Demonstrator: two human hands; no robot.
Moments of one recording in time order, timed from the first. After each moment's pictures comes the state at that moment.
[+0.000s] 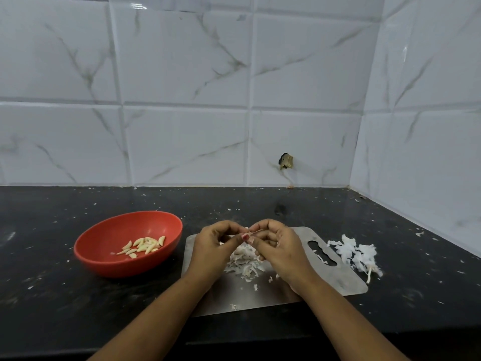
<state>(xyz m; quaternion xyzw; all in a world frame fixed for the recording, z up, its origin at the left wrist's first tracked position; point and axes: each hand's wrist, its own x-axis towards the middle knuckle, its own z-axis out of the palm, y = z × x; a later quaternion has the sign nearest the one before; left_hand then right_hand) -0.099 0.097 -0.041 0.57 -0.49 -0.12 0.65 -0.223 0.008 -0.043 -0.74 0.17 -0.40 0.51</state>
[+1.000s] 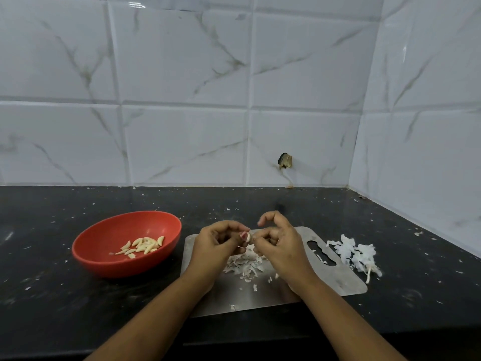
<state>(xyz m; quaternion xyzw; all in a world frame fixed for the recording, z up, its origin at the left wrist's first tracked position) -0.100 0.096 -0.043 0.51 -0.44 -0.23 0.70 -0.225 0.014 -0.038 -0.75 0.17 -0.44 0.46</state>
